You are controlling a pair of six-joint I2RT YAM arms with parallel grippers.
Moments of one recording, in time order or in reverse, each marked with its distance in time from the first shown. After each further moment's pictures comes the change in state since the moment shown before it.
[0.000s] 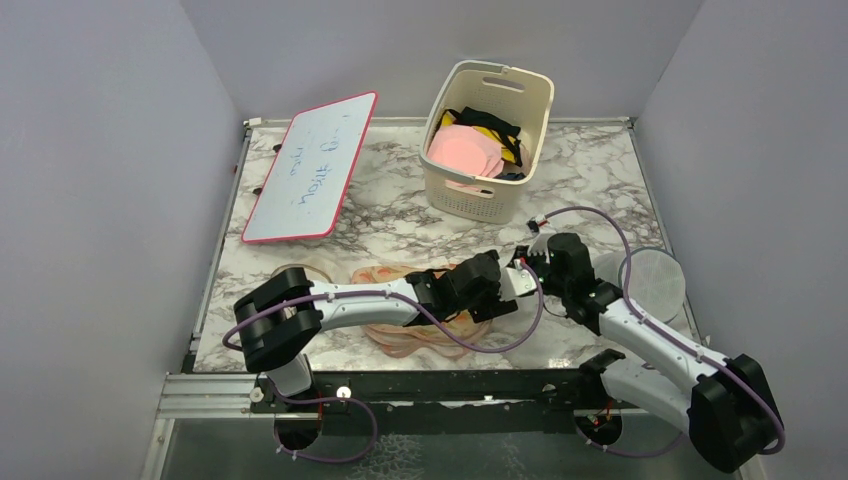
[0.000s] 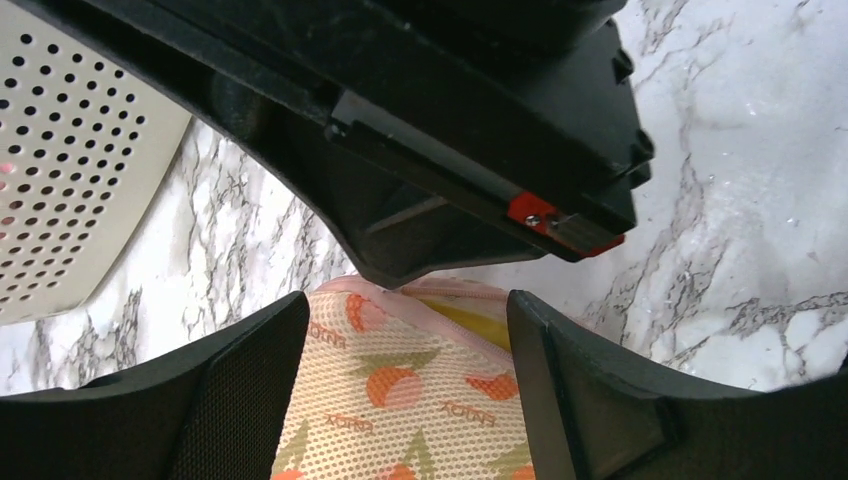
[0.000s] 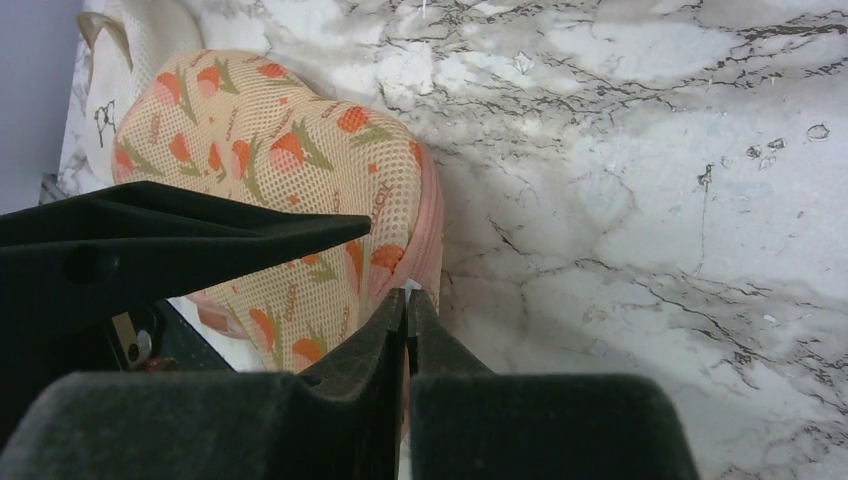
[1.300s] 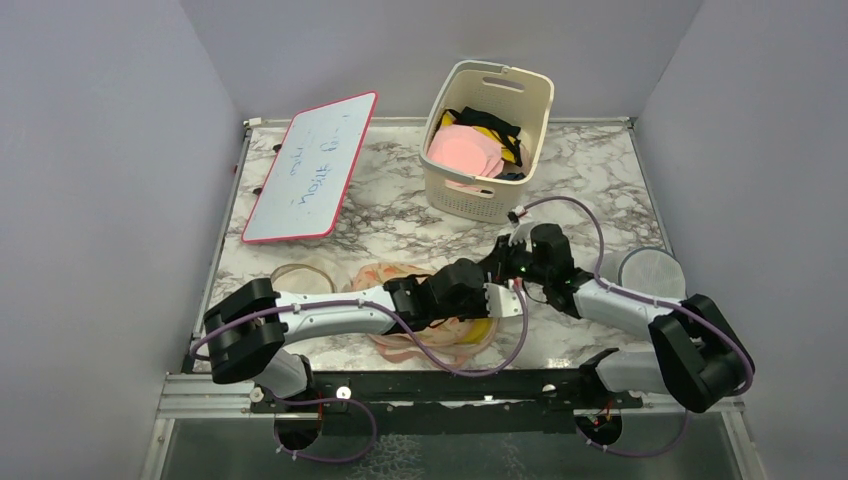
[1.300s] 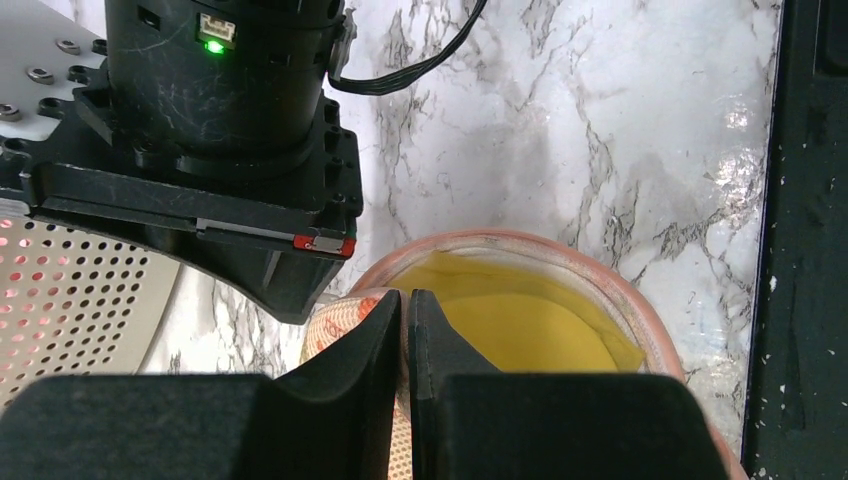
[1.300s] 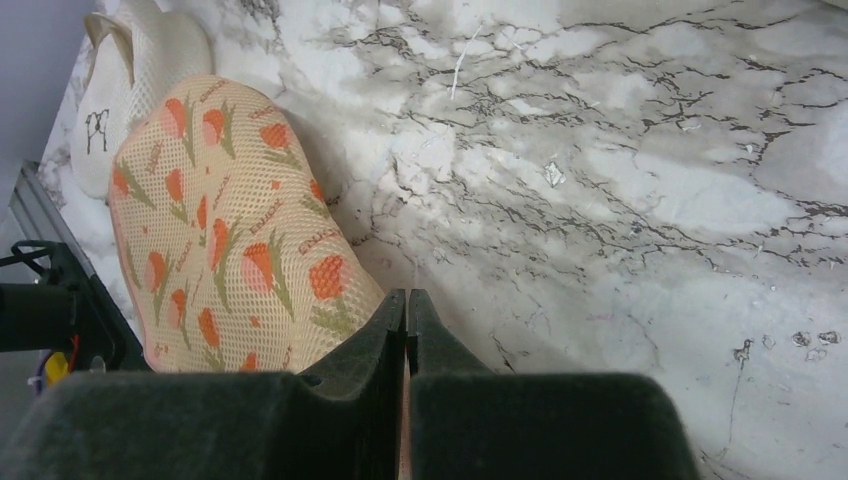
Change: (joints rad) left arm -0.022 -0.149 -0.092 0.009 0.153 0.188; right arm 0.012 0.312 0.019 0.383 -0.047 -0.080
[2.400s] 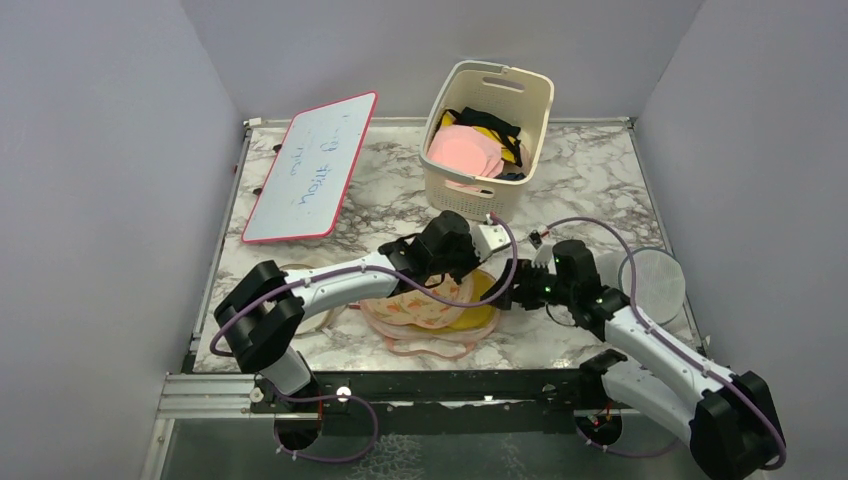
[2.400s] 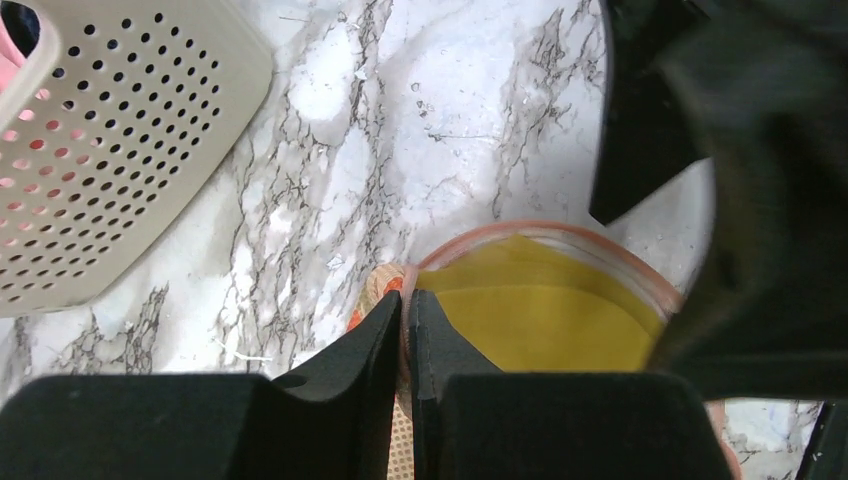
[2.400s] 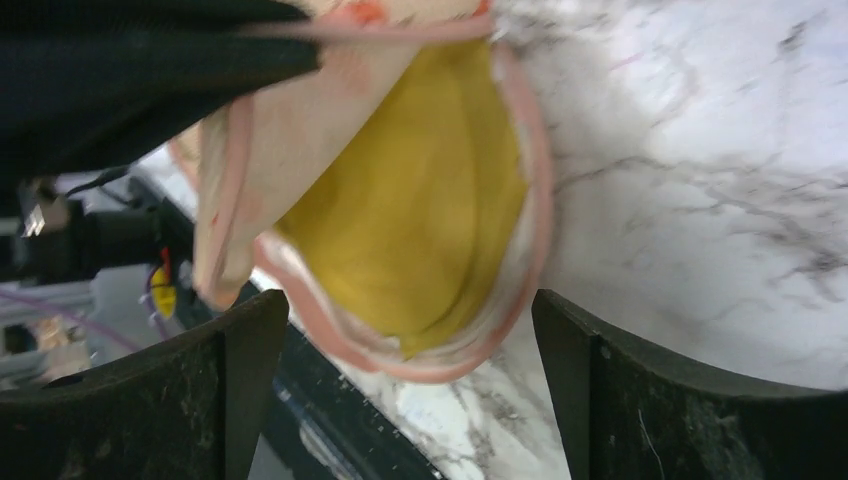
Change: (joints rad) left arm 0.245 0.080 0.103 -0.014 0.111 -0.234; right arm -0.056 -0.353 -0.018 -0.533 -0.063 0.099
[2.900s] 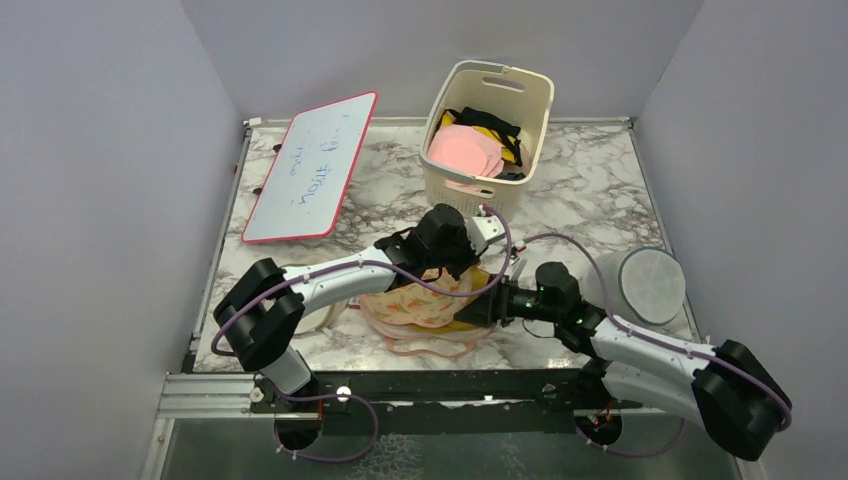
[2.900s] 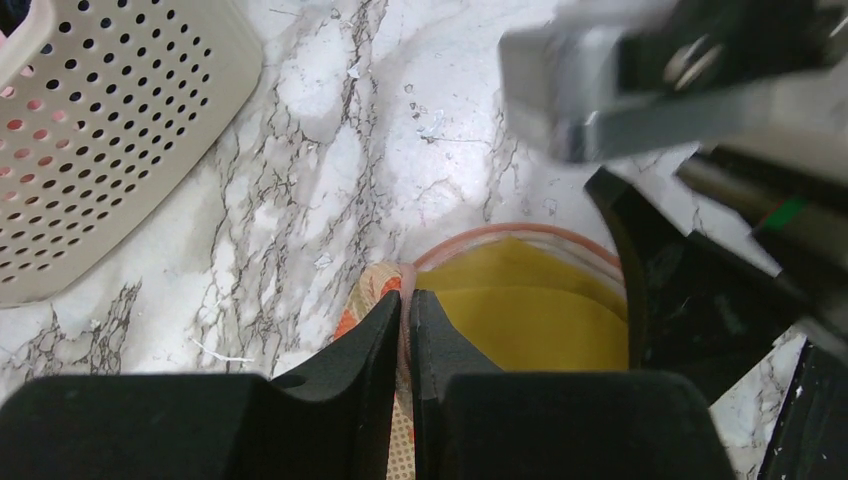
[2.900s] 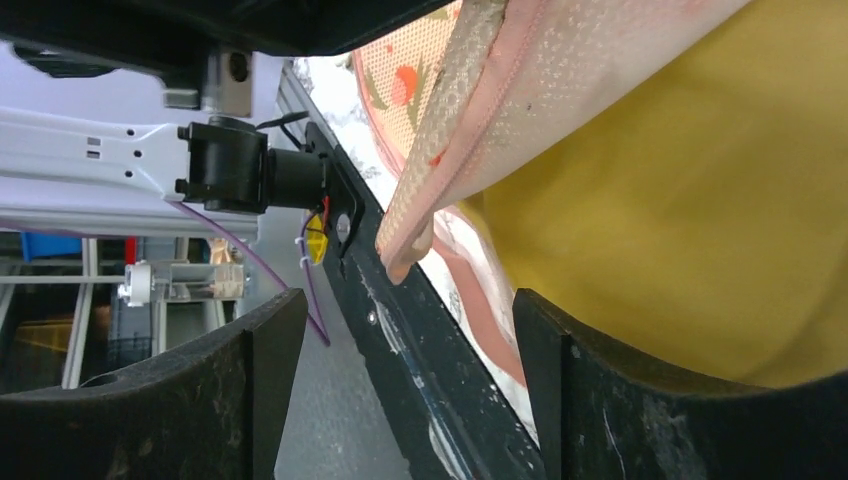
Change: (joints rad) left arm 0.052 0.010 0.006 0.001 0.082 -0.068; right arm 0.230 -0.008 -0.198 0.506 -0.113 0.328
